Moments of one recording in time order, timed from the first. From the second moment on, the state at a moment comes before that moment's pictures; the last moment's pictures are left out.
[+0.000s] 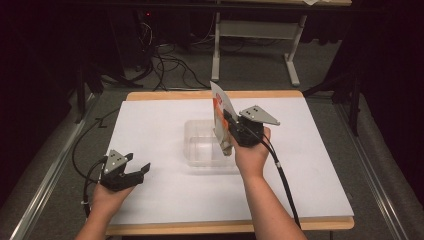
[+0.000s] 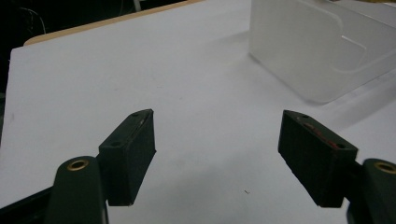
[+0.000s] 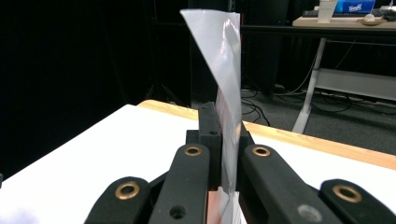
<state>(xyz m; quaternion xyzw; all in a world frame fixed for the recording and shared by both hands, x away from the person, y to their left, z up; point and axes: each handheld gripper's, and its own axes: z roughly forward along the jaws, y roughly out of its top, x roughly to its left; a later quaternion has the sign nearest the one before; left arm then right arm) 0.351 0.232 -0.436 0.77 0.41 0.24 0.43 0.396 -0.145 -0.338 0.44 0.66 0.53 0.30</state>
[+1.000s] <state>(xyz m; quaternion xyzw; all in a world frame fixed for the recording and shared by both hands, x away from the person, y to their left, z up) 0.351 0.230 -0.437 0.77 0.41 0.24 0.43 0.410 -0.127 -0.355 0.42 0.68 0.52 0.31</state>
